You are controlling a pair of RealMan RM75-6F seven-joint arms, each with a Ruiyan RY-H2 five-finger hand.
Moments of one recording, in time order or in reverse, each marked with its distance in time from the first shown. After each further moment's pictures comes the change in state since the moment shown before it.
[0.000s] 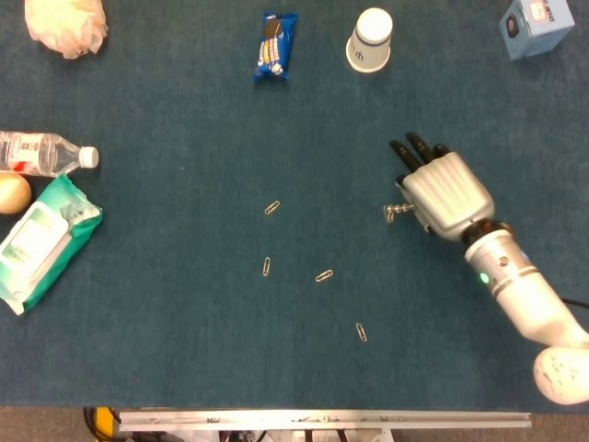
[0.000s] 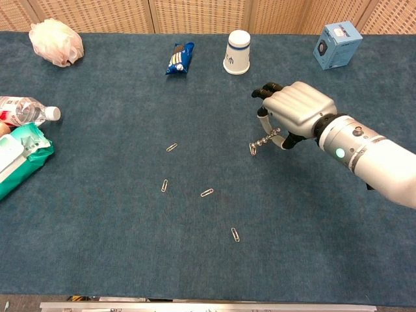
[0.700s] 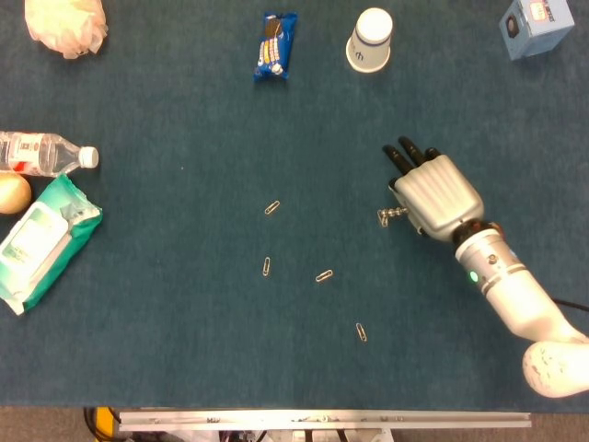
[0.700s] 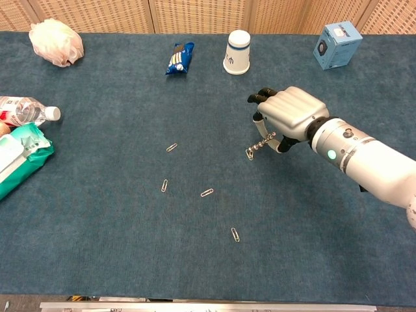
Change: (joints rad) left arm -0.004 0.000 0.005 -0.001 0.002 0.003 0.000; right arm 0.009 -0.043 0.030 0.041 0.044 -0.061 -0.031
